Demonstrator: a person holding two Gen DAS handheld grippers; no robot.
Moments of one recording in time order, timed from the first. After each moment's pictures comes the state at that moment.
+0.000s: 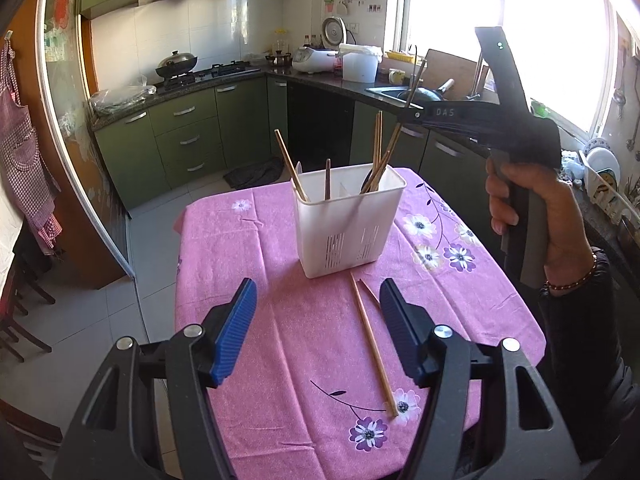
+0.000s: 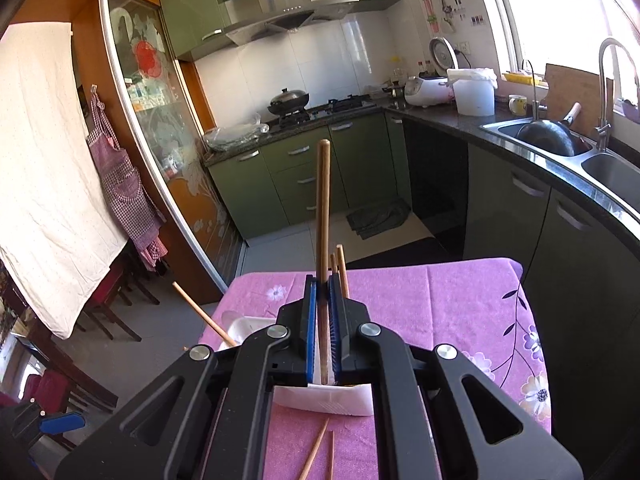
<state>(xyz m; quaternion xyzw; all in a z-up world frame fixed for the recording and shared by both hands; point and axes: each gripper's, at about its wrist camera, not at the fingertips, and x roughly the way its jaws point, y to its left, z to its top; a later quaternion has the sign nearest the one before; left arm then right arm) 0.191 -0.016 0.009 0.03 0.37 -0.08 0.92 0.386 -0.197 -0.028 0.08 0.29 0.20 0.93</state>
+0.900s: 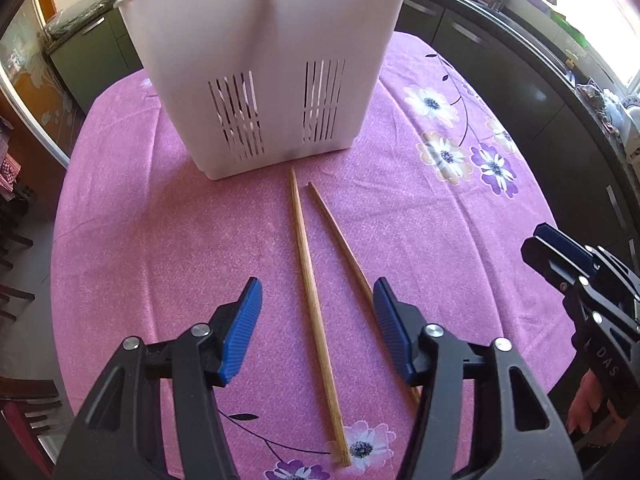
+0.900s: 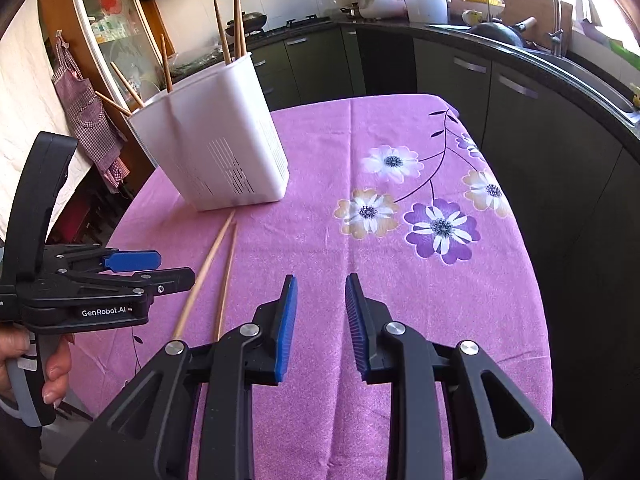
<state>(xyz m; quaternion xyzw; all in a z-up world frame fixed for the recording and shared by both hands) 0.291 -0.104 -0.155 0.03 0.56 -0.08 0.82 0.256 -0.285 -0.207 0.06 0.42 0.15 0.89</state>
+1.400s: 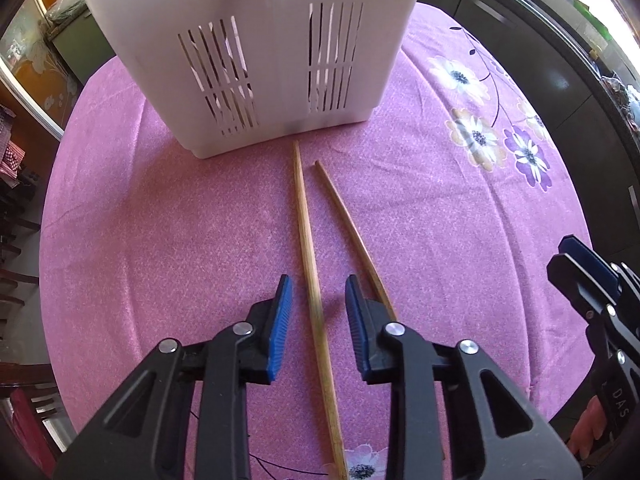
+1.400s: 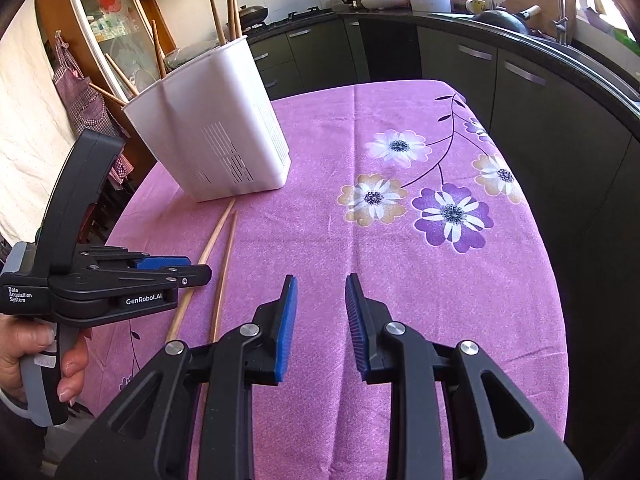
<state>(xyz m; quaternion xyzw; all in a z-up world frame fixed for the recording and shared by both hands) 0.312 -0.112 -0.183 0.04 0.60 -0.05 0.80 0.264 -0.283 -0.212 0.07 0.43 0.16 0.89</state>
